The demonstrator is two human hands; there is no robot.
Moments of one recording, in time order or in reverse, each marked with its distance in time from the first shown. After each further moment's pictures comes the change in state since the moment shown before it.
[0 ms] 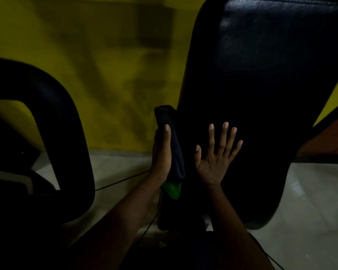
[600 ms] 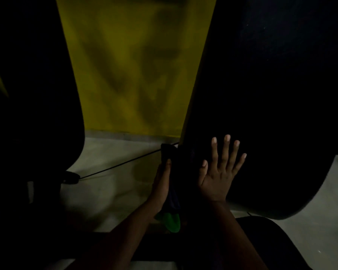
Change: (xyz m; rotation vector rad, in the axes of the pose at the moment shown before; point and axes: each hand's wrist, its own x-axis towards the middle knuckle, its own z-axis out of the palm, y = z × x) left_hand -0.033 -0.170 -0.070 -0.019 -0.020 -0.367; right_hand -0.125 -0.007 0.024 0.060 -0.104 0.015
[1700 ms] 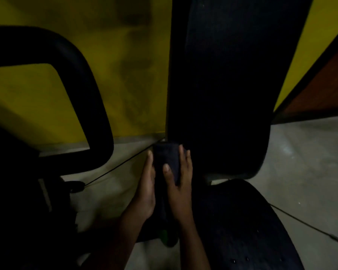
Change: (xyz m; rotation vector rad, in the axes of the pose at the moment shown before) left_hand -0.146 0.104 -0.010 -0.034 -0.219 -0.080; right_hand 0.001 -0.129 -0.137 0.965 -0.349 0.814
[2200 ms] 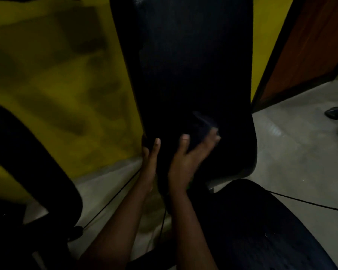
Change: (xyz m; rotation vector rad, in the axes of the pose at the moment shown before) left_hand 0.093 0.035 0.031 0.503 -0.073 0.258; right_hand 0.112 -0.001 0.010 -0.007 0.841 -0.078
